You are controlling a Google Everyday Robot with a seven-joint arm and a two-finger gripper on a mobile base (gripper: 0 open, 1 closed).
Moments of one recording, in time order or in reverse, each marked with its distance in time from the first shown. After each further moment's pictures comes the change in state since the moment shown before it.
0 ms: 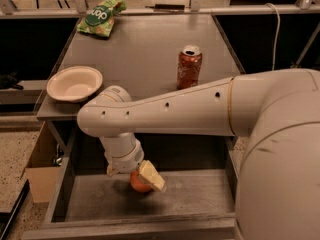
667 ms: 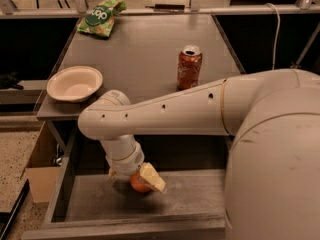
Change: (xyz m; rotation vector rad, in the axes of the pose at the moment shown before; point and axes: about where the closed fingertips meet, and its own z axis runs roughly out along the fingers) arm 0.001 0.001 0.015 -0.040 -0.010 -0.002
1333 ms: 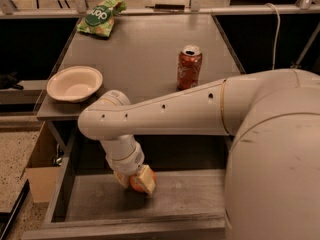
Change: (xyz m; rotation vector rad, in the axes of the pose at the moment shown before) arm 0.000 0.000 0.000 0.000 0.000 0.000
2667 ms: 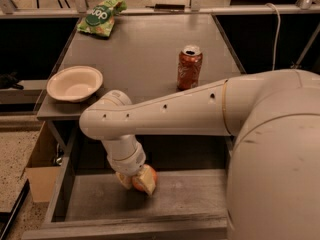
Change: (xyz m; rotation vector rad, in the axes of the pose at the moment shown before) arm 0.001 0.004 0.001 -0.006 -0.006 0.003
